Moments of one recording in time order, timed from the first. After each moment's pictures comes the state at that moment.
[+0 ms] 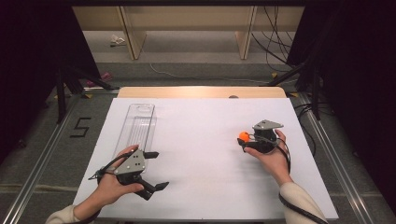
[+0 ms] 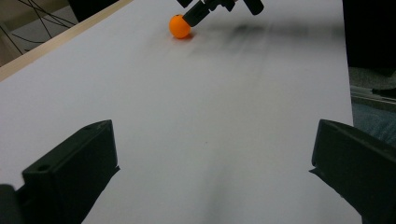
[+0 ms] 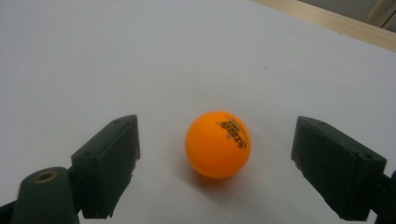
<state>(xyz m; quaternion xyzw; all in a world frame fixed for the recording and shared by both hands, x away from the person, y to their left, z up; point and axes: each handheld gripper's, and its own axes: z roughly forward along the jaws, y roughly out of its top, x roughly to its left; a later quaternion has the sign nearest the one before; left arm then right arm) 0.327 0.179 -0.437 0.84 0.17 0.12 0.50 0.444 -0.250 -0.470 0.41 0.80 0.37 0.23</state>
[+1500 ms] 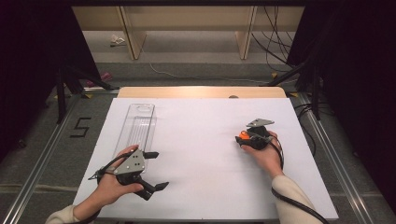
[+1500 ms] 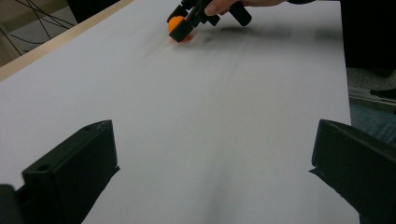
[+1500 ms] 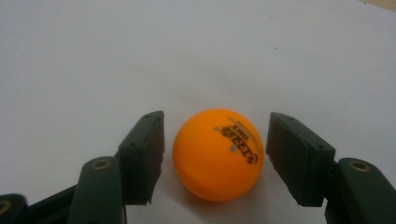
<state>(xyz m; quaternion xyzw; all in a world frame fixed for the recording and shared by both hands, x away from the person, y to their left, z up) 0.326 0.180 -0.437 0.84 0.17 0.12 0.50 0.467 -0.240 -0.489 0.43 0.81 0.34 0.21</state>
